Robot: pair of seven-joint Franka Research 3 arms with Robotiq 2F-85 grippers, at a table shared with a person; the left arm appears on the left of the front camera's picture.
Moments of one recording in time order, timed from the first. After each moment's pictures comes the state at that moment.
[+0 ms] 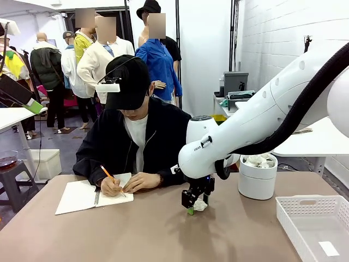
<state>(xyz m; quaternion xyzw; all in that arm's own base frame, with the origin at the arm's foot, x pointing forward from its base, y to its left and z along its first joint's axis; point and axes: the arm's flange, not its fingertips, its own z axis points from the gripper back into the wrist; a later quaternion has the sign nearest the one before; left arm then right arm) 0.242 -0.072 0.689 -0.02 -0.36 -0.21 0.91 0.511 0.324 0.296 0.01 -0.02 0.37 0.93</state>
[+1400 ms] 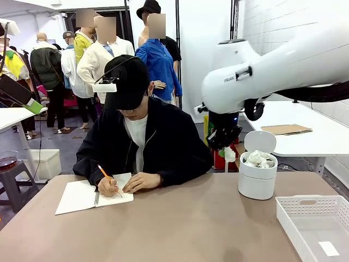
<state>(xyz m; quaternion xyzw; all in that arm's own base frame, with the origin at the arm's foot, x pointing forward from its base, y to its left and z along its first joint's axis) 0.242 -0.072 0.689 -0.02 -0.36 -0.21 0.91 0.494 0.235 0.511 -0.03 -0.11 0.28 0.95</state>
